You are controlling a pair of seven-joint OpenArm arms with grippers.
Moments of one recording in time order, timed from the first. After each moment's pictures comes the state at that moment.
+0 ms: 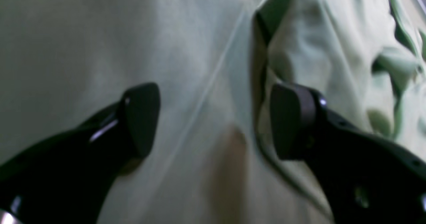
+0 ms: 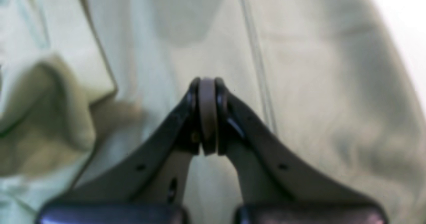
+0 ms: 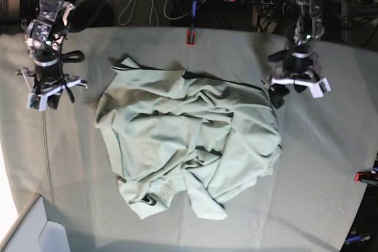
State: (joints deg) left arm 12.4 -2.6 -12.8 73.8 -32.2 -4.7 6.6; right arm -10.9 -3.4 33.3 86.3 -8.5 17.6 -13.0
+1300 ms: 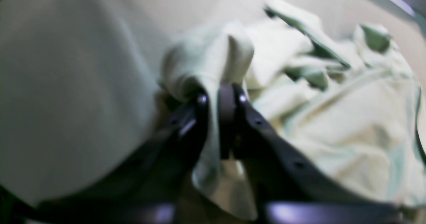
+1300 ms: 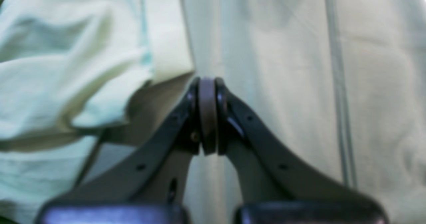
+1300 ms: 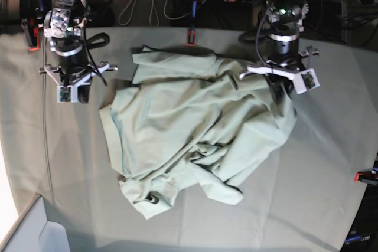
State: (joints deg) left arm 27.1 1.2 -0.2 104.6 -14.5 11.4 8.5; right arm -18.1 -3.9 20.9 91.4 -8.6 17.5 -12.5
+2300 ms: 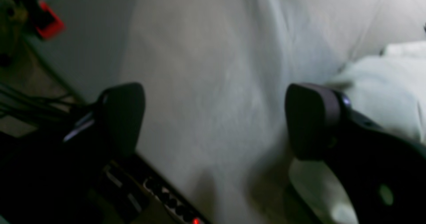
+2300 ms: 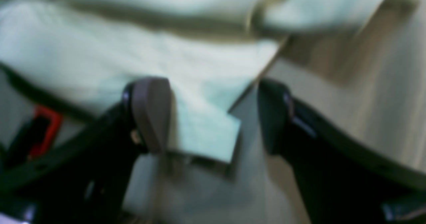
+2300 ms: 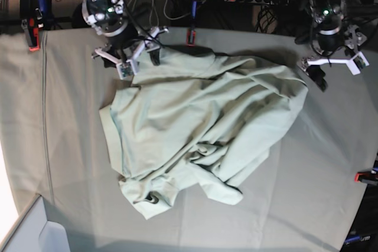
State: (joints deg) left arm 25.4 -1.2 -21.1 95.6 -19.5 11.2 7.8; right arm -22.2 -1.8 1.8 85.7 -8.4 17.5 -17.9
